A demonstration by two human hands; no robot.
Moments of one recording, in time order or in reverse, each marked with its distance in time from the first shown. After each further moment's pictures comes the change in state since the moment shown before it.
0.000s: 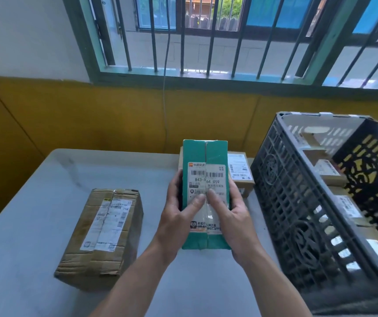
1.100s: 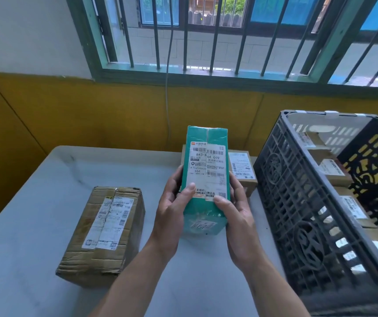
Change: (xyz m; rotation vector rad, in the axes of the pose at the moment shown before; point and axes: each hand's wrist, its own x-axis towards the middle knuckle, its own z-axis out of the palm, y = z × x) left_hand 0.002 0.010 -0.003 -0.091 0.037 0.008; right_hand -0.005 0.001 0.002 0.258 -0.074 -0.067
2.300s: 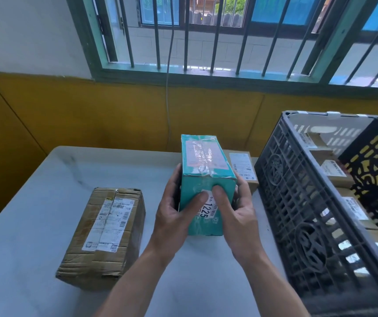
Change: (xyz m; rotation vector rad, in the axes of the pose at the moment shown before) left_hand -0.004 0.001 -0.001 0.031 -0.006 0.067; right_hand 0.008 -0.002 0.008 -0.165 0.081 -0.122
